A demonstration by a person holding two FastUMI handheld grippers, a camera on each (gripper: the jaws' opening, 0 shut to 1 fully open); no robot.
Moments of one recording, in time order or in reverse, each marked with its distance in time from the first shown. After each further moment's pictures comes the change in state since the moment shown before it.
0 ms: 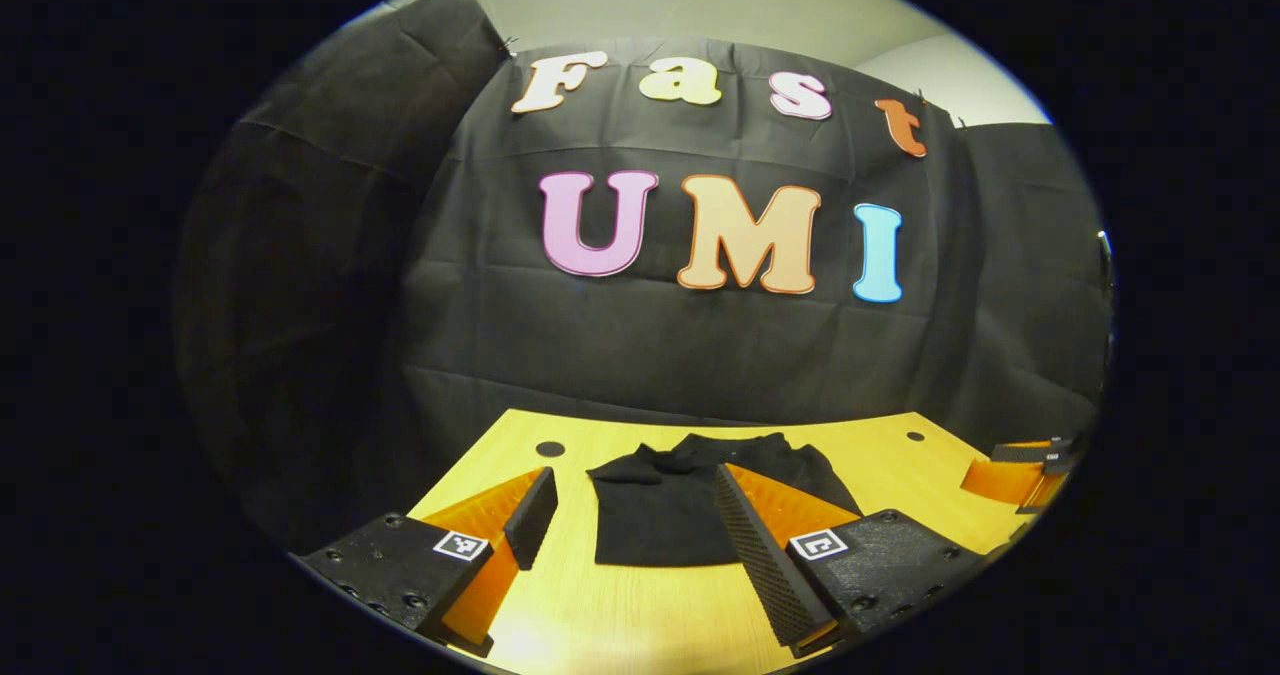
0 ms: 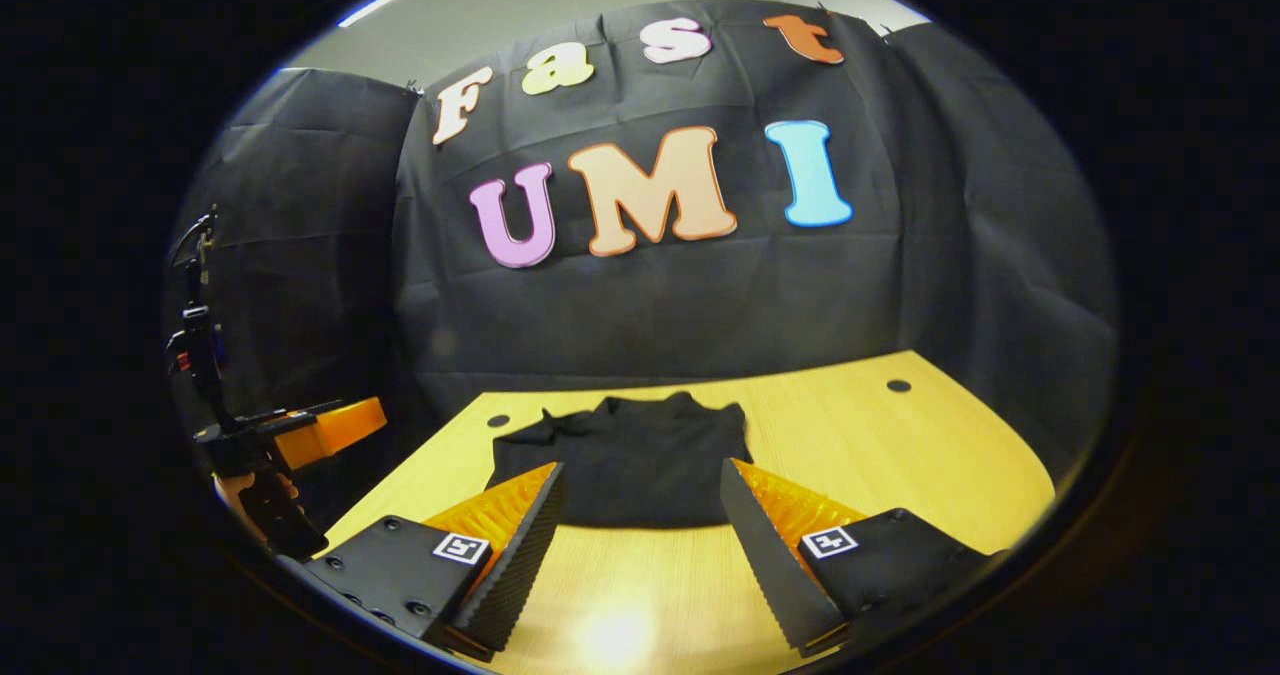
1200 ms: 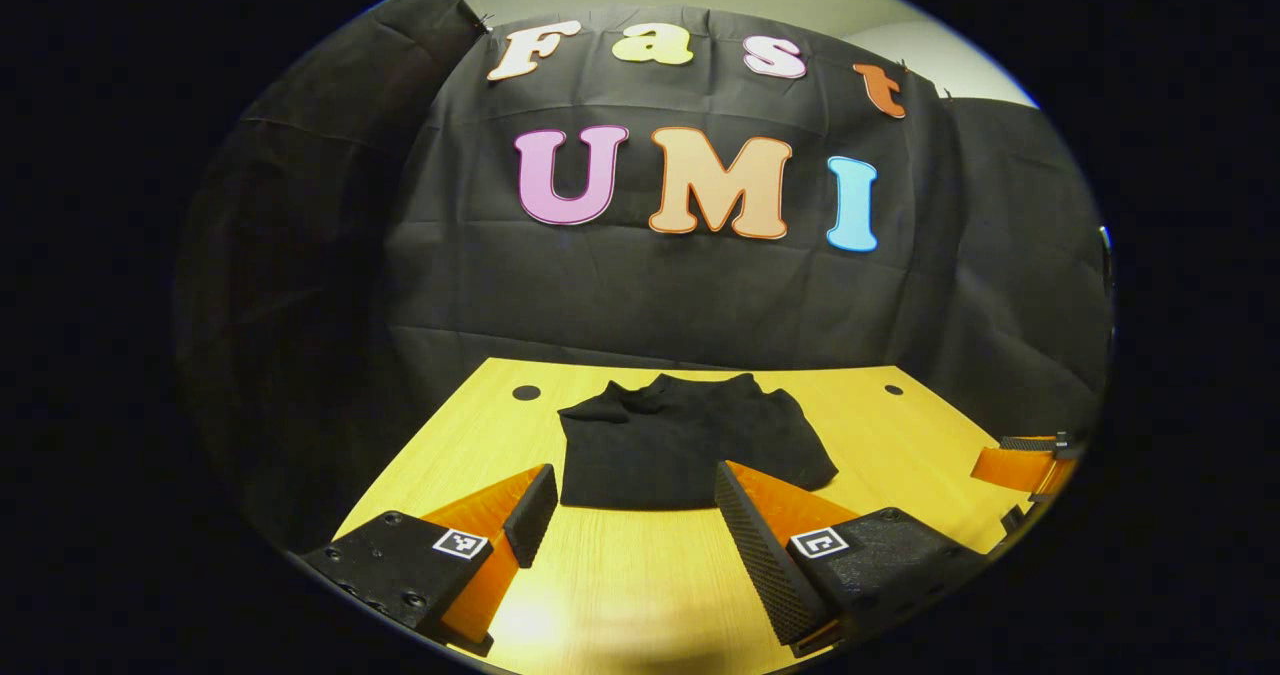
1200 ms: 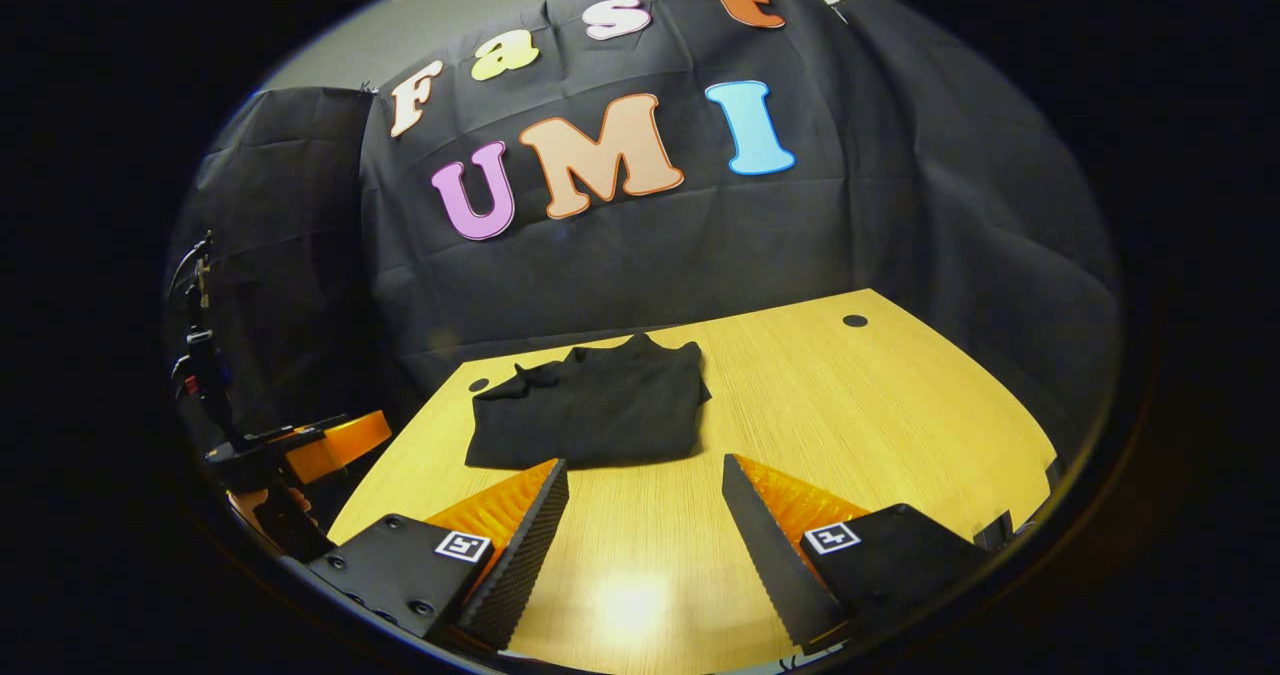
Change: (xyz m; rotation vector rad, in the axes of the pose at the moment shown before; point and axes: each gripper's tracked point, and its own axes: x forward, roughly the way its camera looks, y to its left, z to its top) left arm -0.023 -0.047 -0.041 0.034 0.125 -0.058; right arm -0.052 -0.037 -0.034 0.080 0.052 -0.047
